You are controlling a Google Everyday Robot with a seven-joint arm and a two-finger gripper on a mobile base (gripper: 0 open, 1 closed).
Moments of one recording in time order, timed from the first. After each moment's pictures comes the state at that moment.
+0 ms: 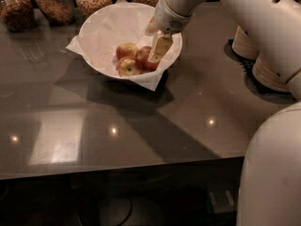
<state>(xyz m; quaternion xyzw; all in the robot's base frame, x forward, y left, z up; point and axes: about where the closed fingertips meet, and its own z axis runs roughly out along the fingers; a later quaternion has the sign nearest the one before) 0.683 -0.024 0.912 -0.73 0.63 0.03 0.26</state>
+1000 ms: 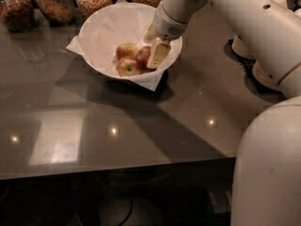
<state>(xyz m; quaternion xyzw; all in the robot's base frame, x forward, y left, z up) 0.684 -0.021 0.889 -0.73 0.64 0.05 0.25</state>
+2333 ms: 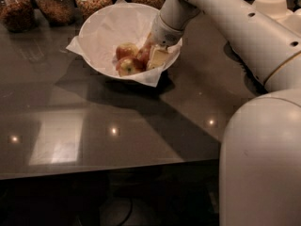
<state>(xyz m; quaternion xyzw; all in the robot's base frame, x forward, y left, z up) 0.699 -0.018 0.860 -0.73 0.64 0.06 0.23</state>
